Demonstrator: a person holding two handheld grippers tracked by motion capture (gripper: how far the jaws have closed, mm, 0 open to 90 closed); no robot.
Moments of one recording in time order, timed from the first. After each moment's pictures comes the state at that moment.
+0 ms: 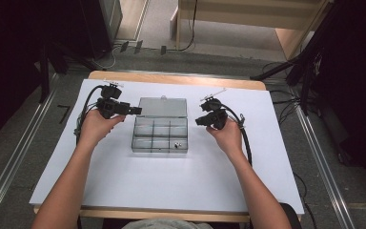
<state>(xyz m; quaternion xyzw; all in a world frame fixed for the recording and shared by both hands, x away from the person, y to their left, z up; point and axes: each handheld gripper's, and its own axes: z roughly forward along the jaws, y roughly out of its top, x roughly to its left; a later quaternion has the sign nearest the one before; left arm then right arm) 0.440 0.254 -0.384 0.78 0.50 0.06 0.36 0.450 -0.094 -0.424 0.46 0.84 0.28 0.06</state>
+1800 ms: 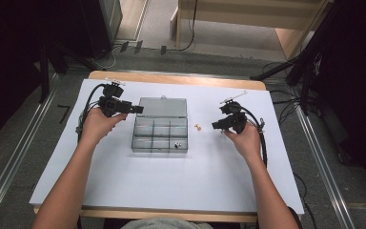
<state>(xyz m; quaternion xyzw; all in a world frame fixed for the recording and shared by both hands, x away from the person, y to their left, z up) 0.447 0.250 -0.383 0.79 0.50 0.05 0.36 0.444 -0.153 -0.427 0.49 0.83 0.26 0.06</state>
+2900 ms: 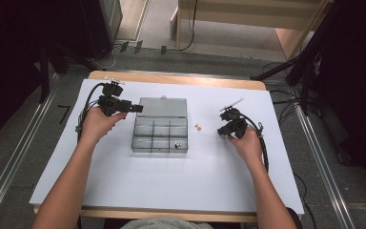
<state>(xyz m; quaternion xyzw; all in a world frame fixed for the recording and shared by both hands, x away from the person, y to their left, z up) 0.449 0.251 -0.381 0.79 0.50 0.05 0.36 0.440 -0.156 -0.451 0.50 0.84 0.19 0.09</state>
